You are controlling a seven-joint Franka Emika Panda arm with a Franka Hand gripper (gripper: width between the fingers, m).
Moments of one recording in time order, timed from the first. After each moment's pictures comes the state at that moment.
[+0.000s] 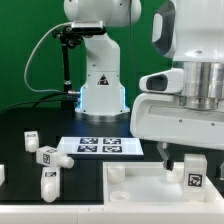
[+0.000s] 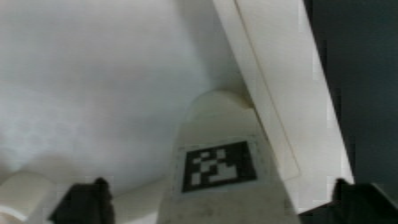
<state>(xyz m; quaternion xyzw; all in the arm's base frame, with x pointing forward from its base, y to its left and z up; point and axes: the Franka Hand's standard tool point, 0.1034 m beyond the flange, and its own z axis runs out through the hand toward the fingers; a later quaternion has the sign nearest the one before) 0.635 0.112 0.066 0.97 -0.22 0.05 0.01</state>
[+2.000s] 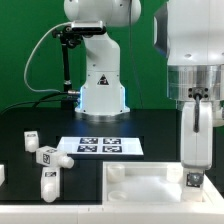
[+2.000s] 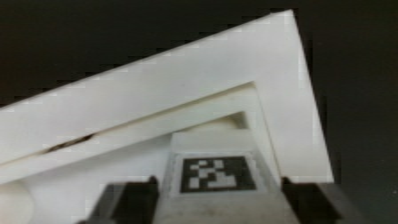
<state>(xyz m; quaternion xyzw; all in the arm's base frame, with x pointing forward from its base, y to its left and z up) 0.642 0.117 0.066 0.59 -0.81 0.00 -0.04</state>
